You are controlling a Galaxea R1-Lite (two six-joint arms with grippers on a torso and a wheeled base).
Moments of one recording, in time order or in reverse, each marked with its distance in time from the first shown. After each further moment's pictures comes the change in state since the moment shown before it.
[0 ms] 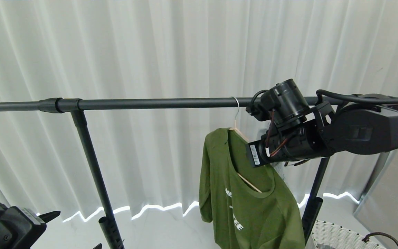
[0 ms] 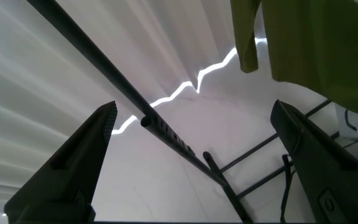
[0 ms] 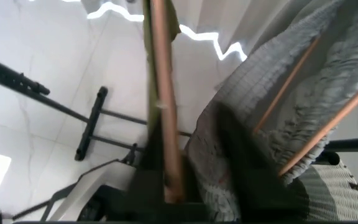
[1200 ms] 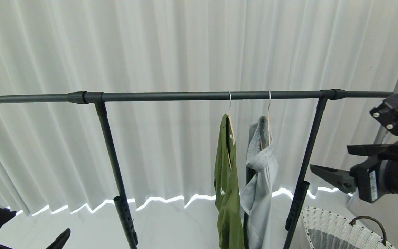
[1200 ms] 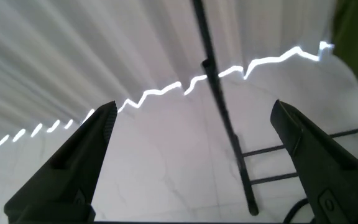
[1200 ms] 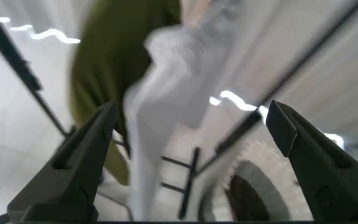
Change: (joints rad) left arm 0.320 -0.074 0.011 0.000 0.006 0.001; right arm -0.071 -0.674 0.654 -0.313 -0.024 -0.251
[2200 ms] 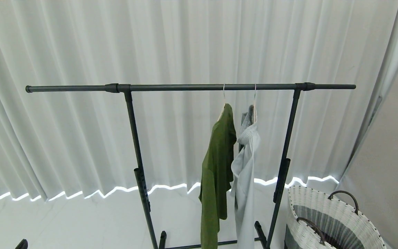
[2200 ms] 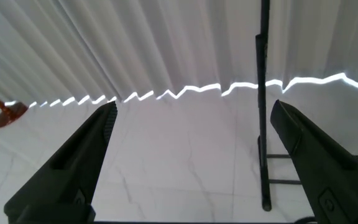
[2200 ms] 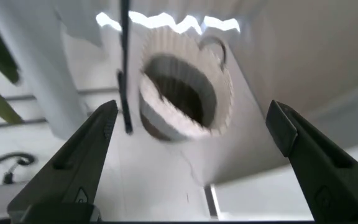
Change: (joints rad) left arm 0.289 -0.276 0.113 0.002 -0.016 0.001; right arm -0.564 -0.443 0.261 0.285 -0.004 -0.082
